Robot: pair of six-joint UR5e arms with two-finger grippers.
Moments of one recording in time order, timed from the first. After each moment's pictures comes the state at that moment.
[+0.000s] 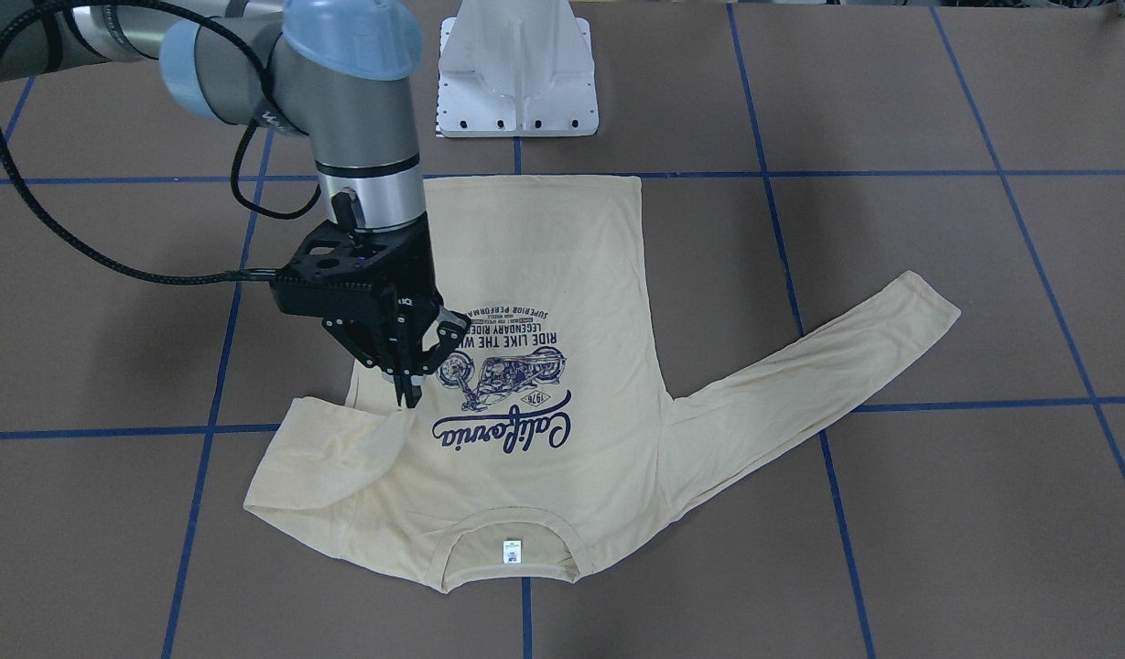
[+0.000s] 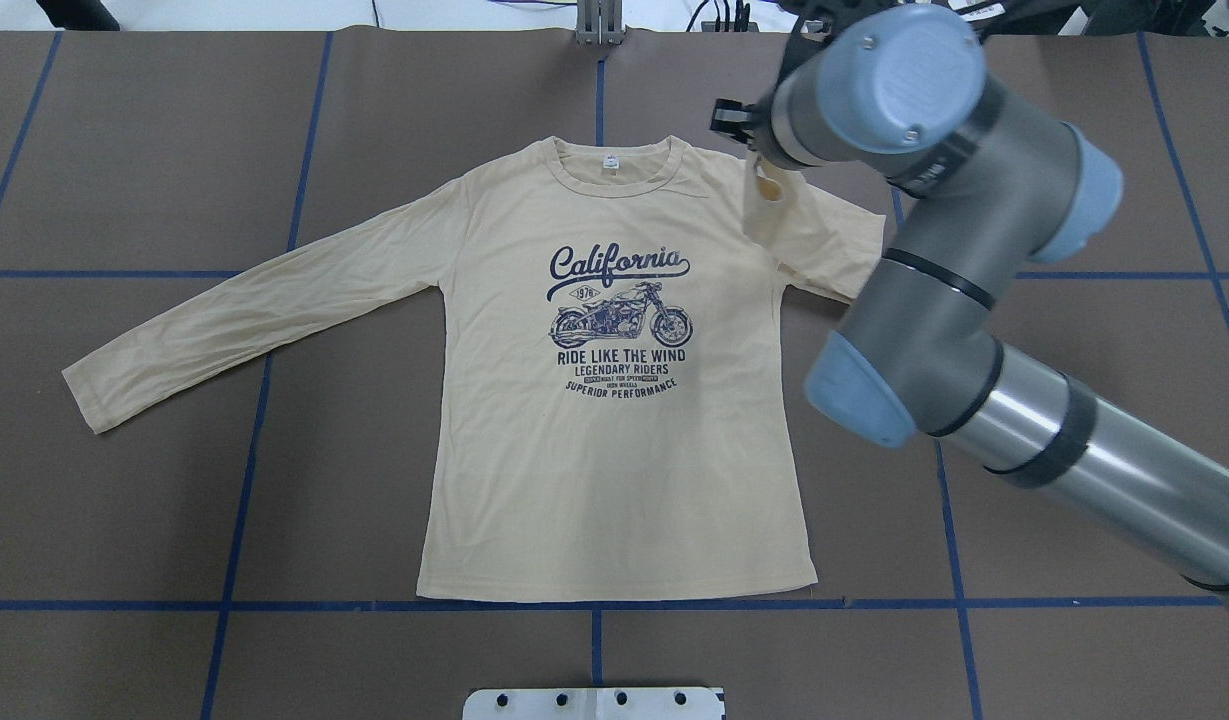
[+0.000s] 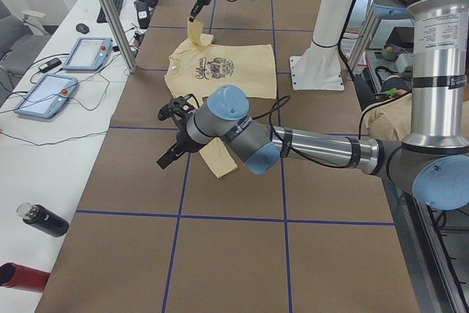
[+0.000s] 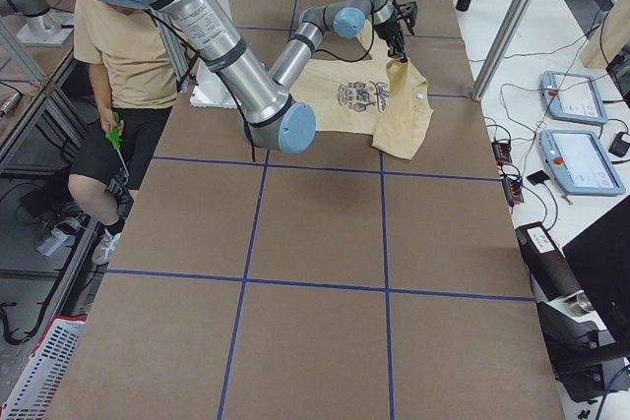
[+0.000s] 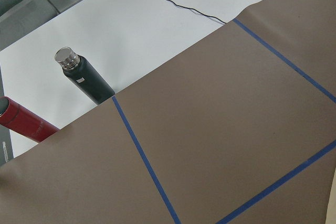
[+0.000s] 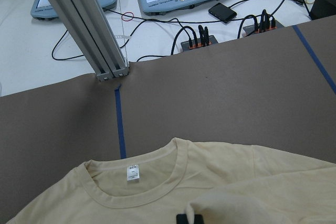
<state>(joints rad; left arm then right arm) -1.59 -1.49 -1.79 -2.25 -2.26 0.04 0.71 -0.69 1.59 -1.57 1.54 1.34</state>
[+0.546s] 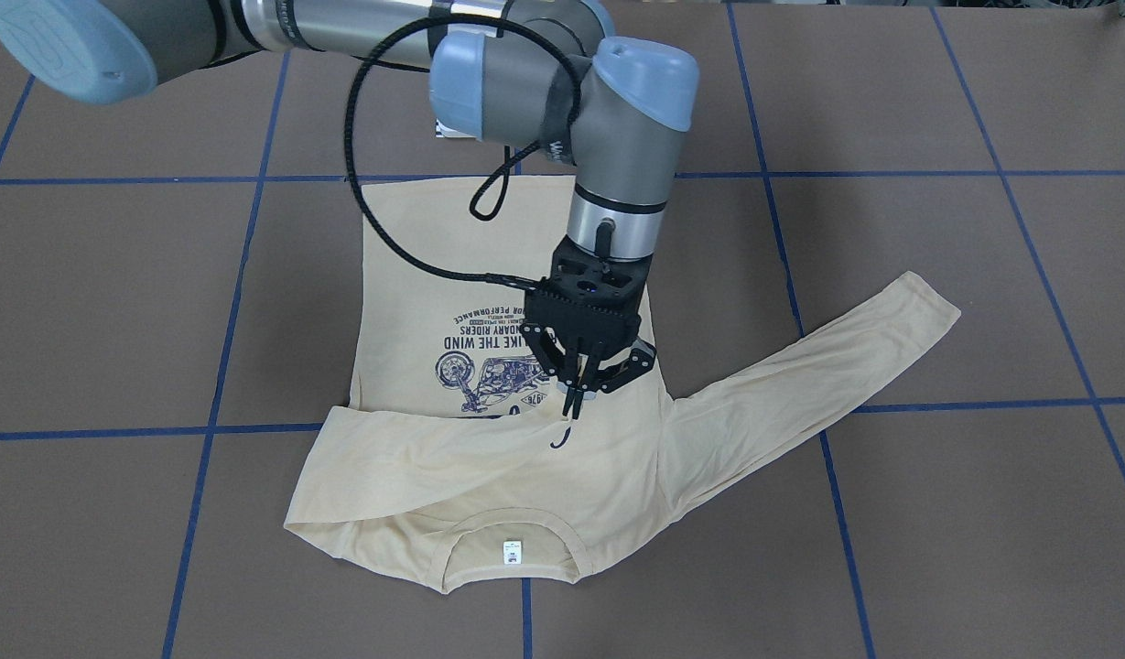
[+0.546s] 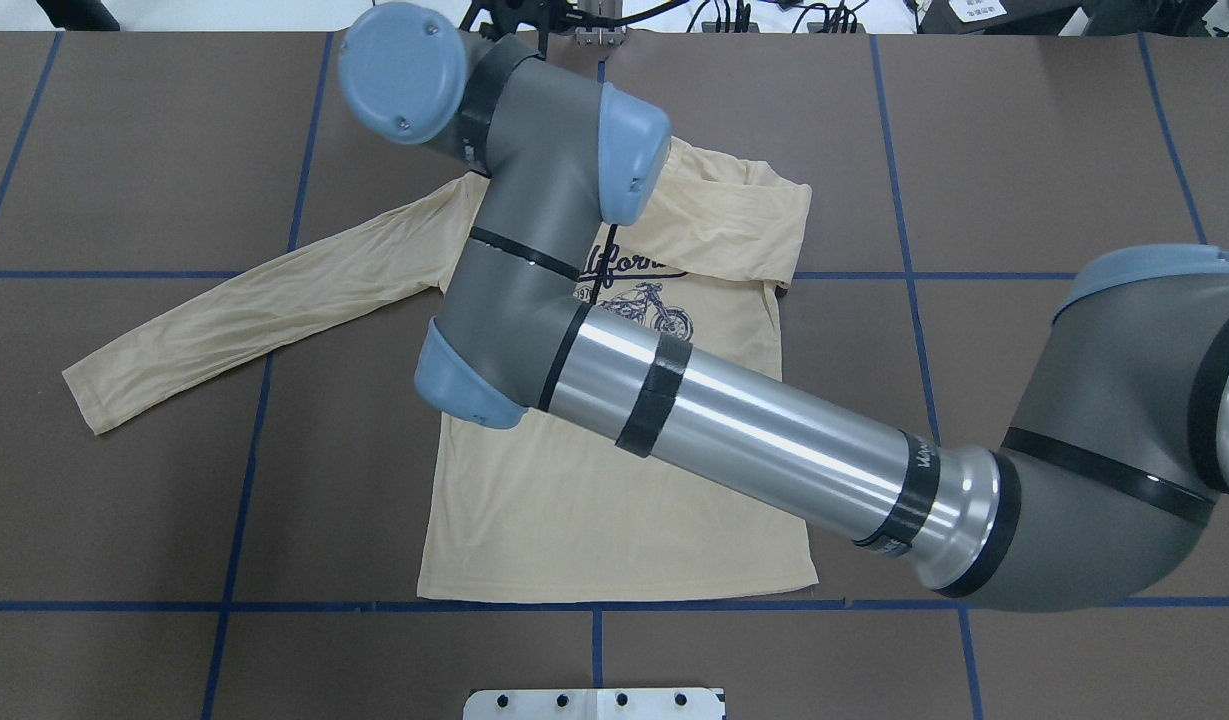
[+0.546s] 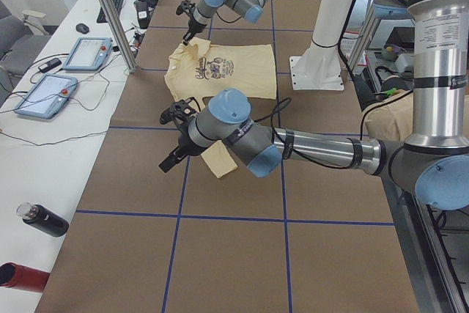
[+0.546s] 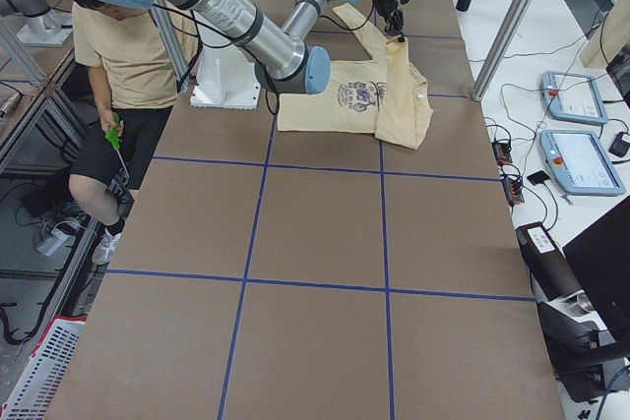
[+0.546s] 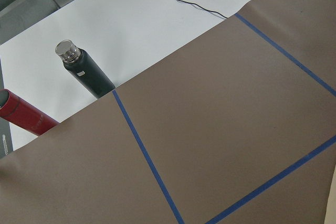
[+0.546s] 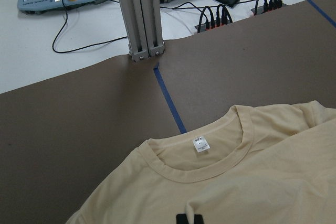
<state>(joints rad) -1.59 -1.48 -1.78 -2.25 -2.26 0.04 0.56 -0.32 1.12 -1.64 1.37 1.54</state>
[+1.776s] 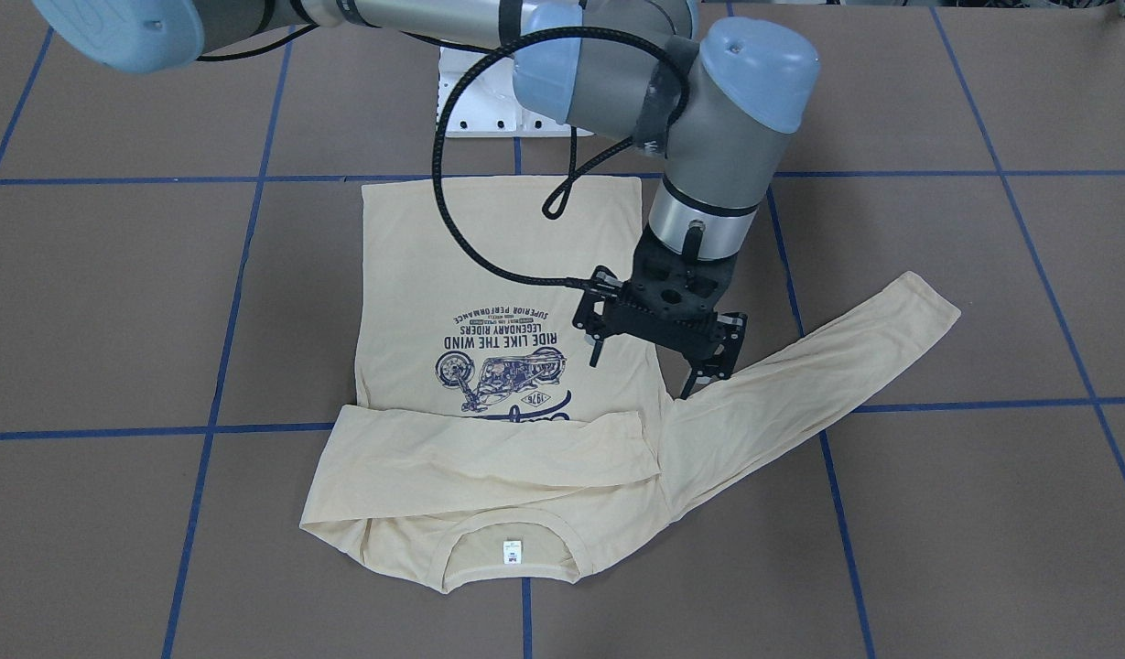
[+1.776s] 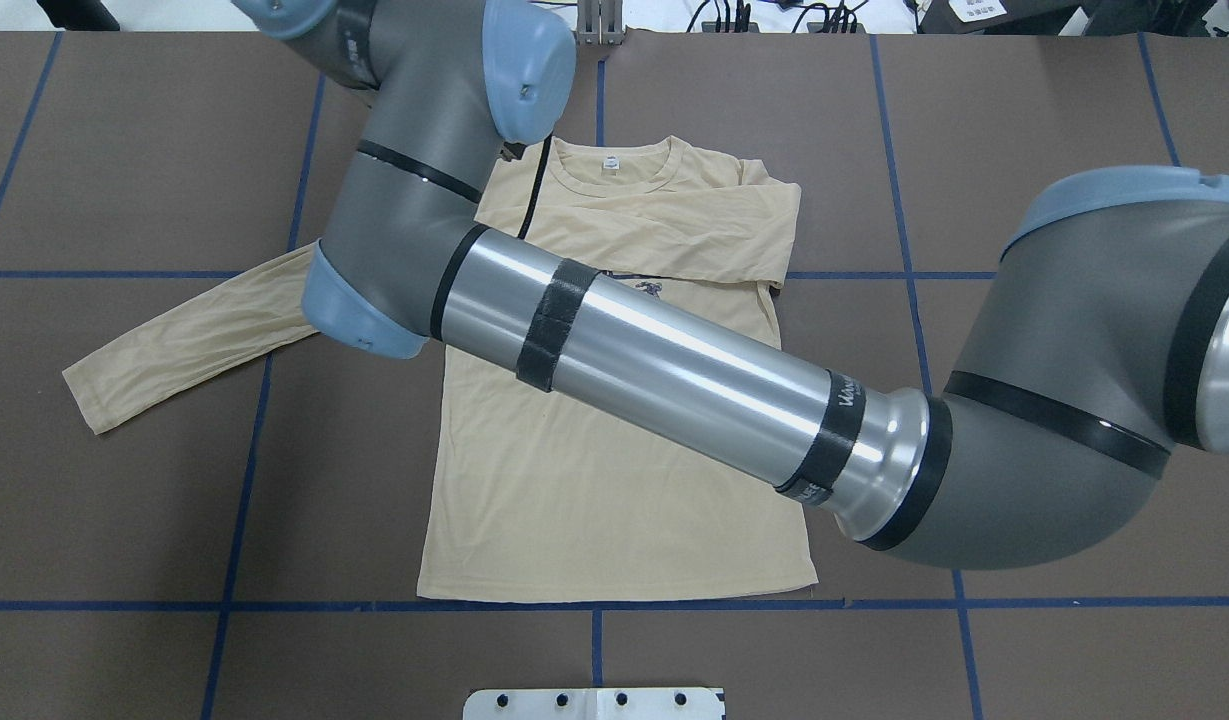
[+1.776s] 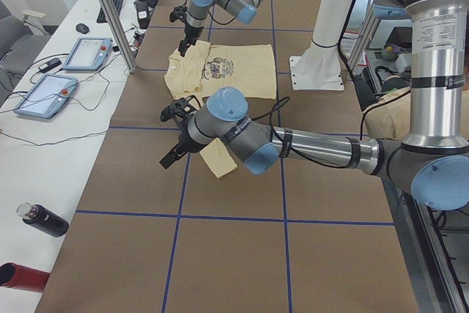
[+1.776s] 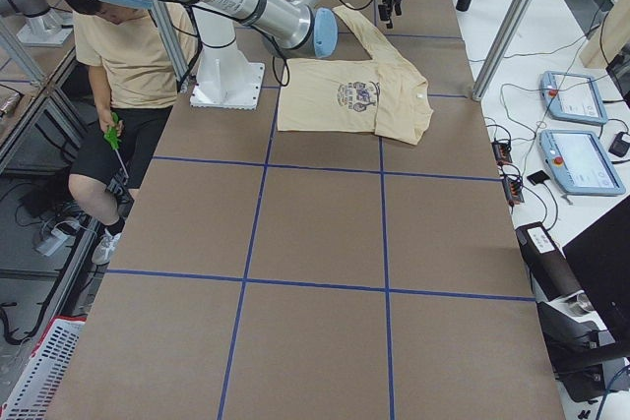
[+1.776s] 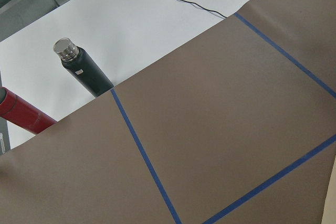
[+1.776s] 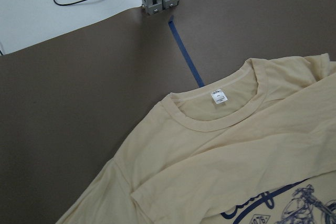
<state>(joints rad) -1.52 -1.50 -1.79 -2.26 -2.26 0.03 0.63 -0.22 1.05 -1.72 1.63 1.49</state>
